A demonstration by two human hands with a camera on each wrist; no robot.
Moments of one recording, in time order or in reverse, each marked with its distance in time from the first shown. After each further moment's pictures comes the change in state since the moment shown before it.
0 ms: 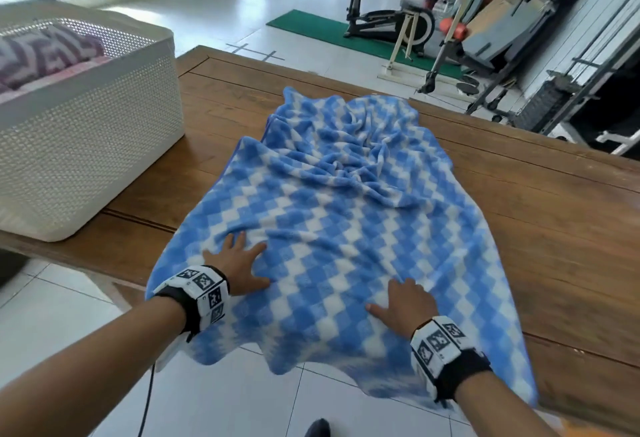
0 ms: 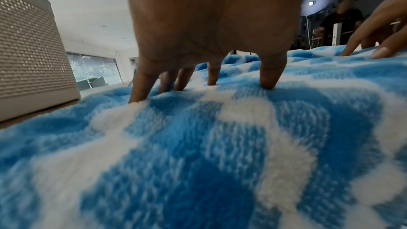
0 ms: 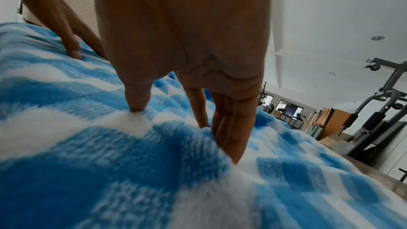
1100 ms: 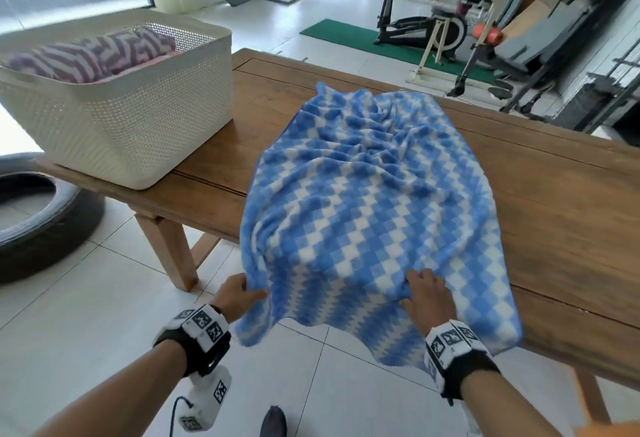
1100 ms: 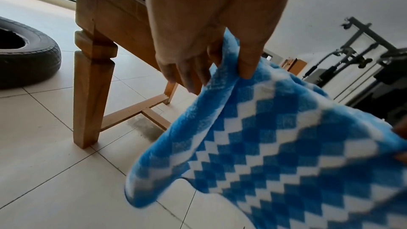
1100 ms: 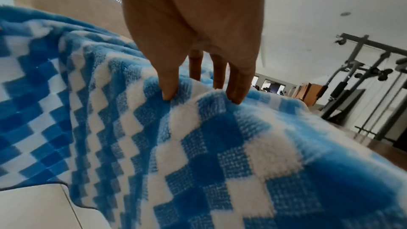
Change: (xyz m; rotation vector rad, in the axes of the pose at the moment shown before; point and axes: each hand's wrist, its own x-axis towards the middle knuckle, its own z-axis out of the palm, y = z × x) left_hand -0.121 -0.022 0.126 -1.045 0.191 -0.181; right_hand -0.068 0.017 0.075 0.026 0.305 -0.093
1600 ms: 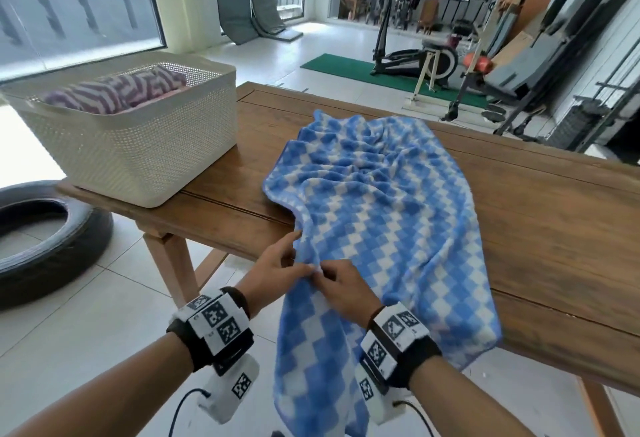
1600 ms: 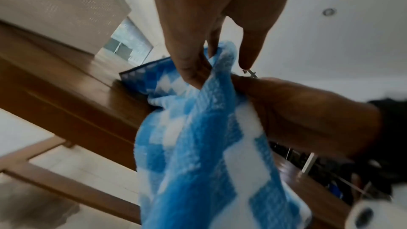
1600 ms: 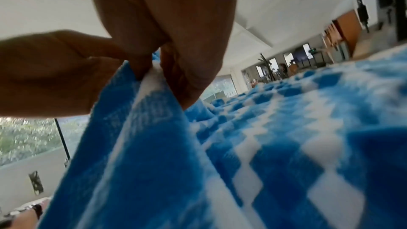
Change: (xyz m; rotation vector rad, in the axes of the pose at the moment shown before) left_hand -0.089 0.128 -0.001 -0.387 -0.155 0.433; right_hand -0.027 -0.115 -0.057 1.112 -0.024 -0.473
